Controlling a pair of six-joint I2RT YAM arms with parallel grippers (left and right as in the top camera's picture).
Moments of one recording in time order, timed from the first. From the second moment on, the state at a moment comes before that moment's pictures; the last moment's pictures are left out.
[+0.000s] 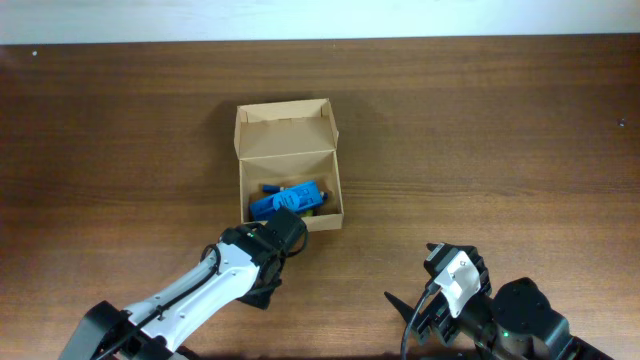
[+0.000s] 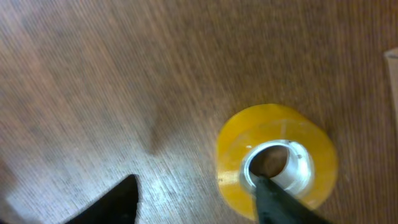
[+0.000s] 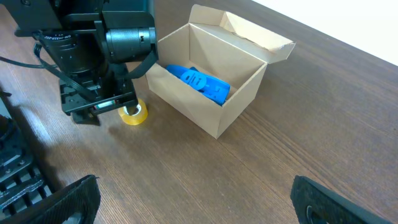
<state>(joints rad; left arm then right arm) -0.63 1.47 0.72 -0.84 -0.10 -1.85 0.76 0.40 0.74 -0.84 -0.02 -0.03</state>
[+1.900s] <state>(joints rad) -0.65 1.35 1.34 -1.23 -0.37 -1.15 0.76 0.40 0.74 -0.84 -0.02 -0.03</state>
